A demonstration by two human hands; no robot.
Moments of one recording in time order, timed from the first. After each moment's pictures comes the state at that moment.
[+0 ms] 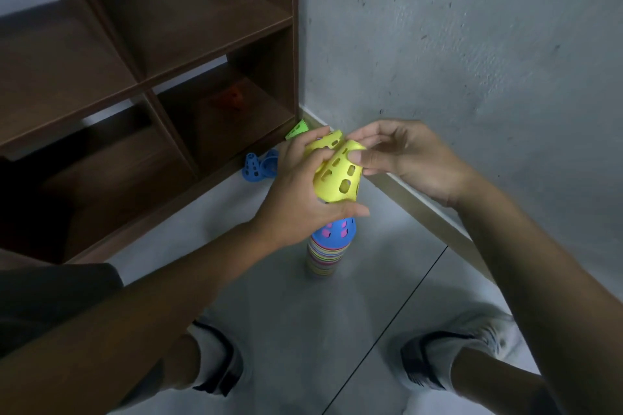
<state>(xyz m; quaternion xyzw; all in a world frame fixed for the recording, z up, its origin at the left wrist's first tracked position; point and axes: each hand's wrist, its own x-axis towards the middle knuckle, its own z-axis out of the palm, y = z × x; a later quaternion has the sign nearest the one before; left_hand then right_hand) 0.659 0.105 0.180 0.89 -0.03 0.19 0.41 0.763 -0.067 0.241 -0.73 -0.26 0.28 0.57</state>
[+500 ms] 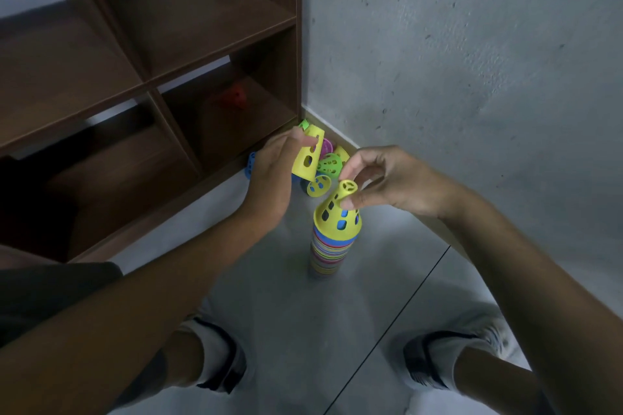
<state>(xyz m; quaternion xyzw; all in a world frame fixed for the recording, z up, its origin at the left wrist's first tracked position) 0.668 0.125 0.185 0.69 0.13 0.19 0.68 0.752 -0.063 0.228 -0.77 -0.32 0.32 0.45</state>
